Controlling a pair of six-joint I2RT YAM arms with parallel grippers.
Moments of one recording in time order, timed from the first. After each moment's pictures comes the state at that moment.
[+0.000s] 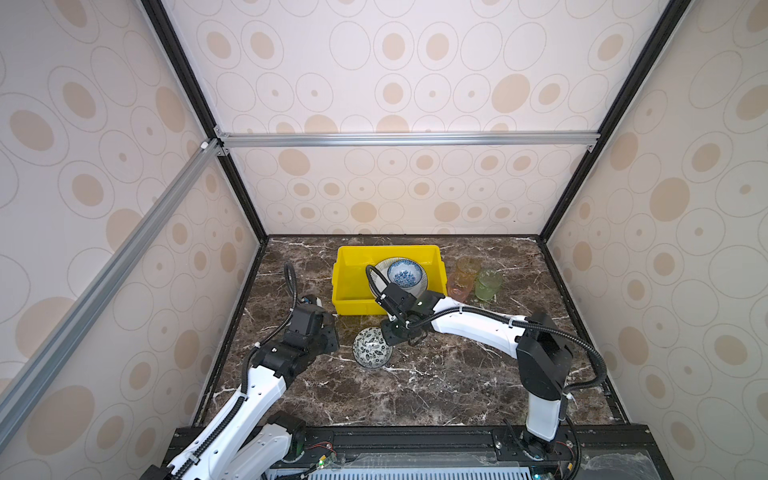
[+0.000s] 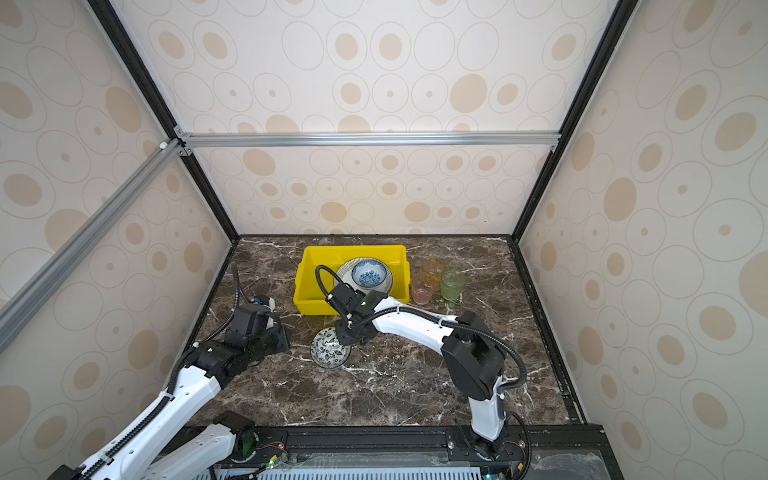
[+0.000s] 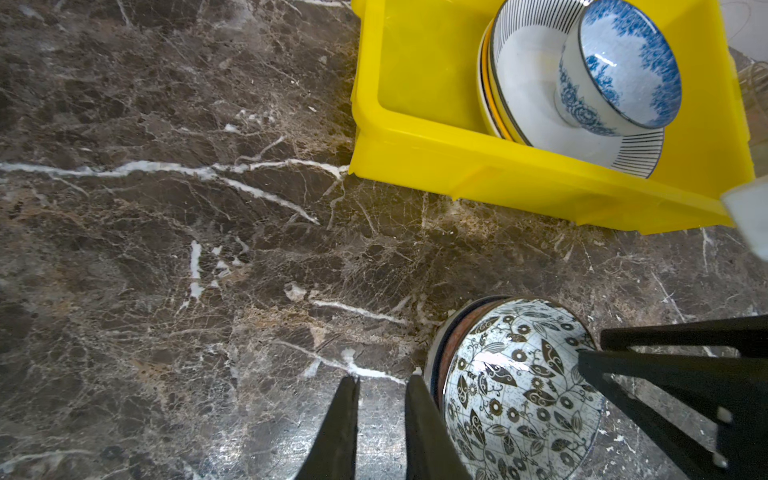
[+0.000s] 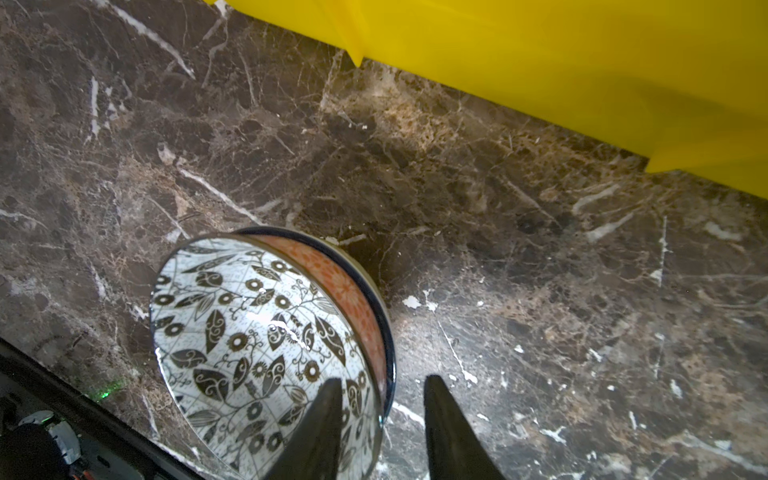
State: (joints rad) left arm -0.36 0.88 0.66 -0.65 -0.08 -0.54; right arm 0.94 1.90 1.49 -0.76 -0.01 0.59
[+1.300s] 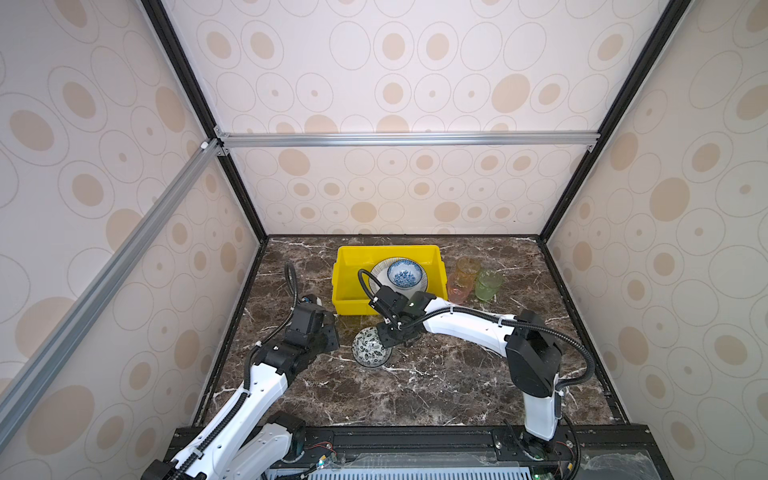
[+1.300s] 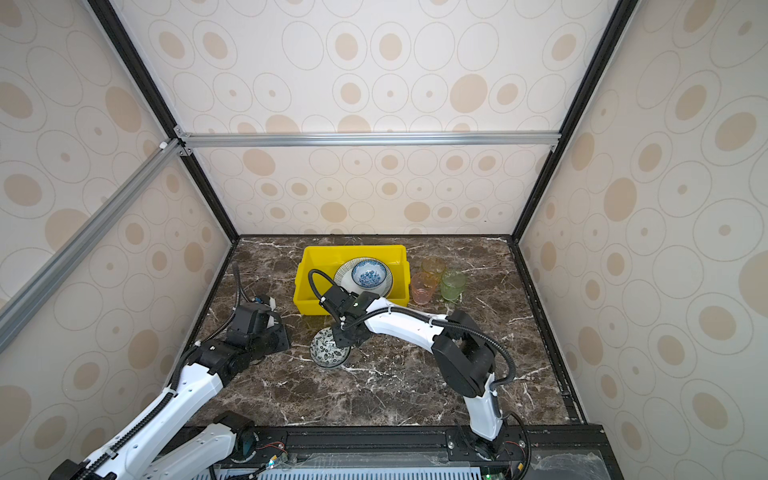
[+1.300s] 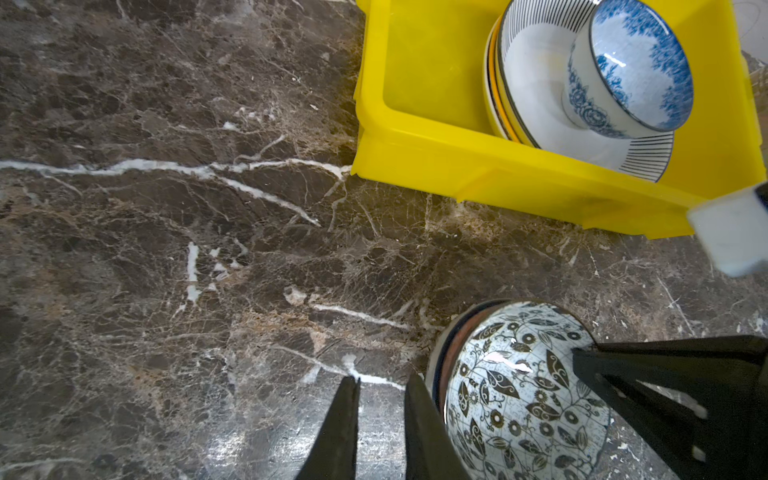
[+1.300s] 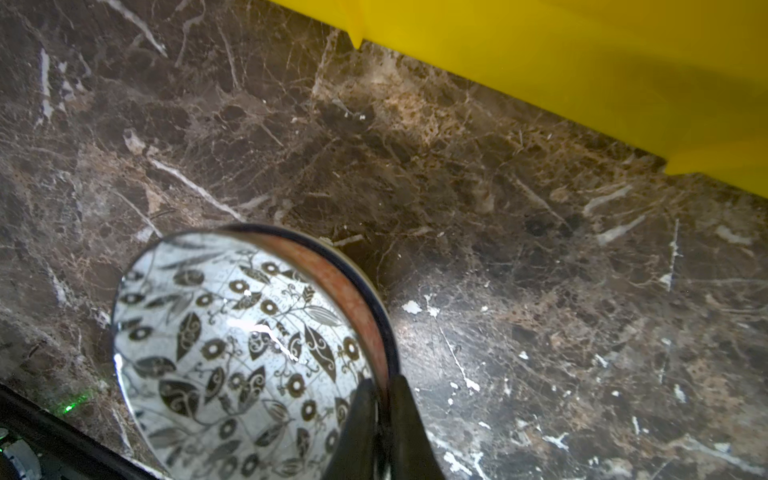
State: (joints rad) left arm -0.35 0.89 0.66 -0.62 -0.07 -0.54; right arm 0.97 1.96 1.55 -0.81 0.02 0.59
